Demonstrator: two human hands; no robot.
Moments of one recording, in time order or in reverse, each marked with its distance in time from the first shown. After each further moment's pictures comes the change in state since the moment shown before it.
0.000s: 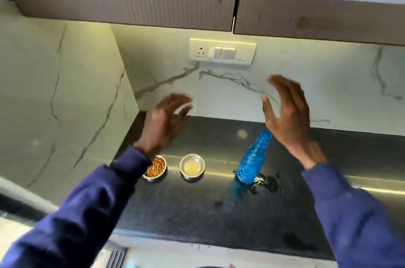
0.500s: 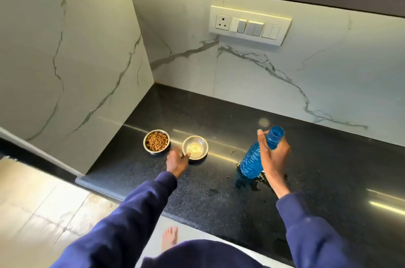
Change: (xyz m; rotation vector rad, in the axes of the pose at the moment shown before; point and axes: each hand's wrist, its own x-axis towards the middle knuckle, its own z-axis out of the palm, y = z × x) left_hand -0.133 -0.079 0.165 0.048 -0.169 -1.163; right_hand -0.145 0.029 0.093 0.692 -0.148 0.912
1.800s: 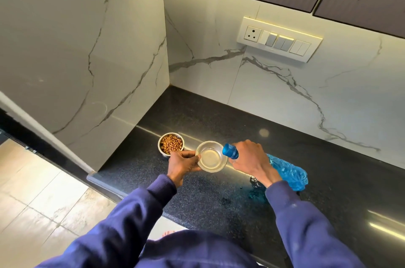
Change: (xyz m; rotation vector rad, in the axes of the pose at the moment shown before) left_hand 0.007 -0.032 -0.049 -0.806 -0.182 -0.030; right_hand 0.002 -0.026 0.102 -1.066 -0.805 -0.470
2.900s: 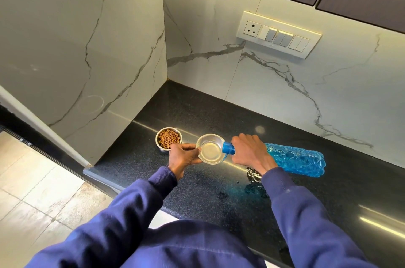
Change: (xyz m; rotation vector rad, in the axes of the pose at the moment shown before) left_hand -0.001 0.006 0.009 -0.029 -0.008 0.017; right_hand 0.004 -0.006 -0.014 -0.238 -0.175 -0.062
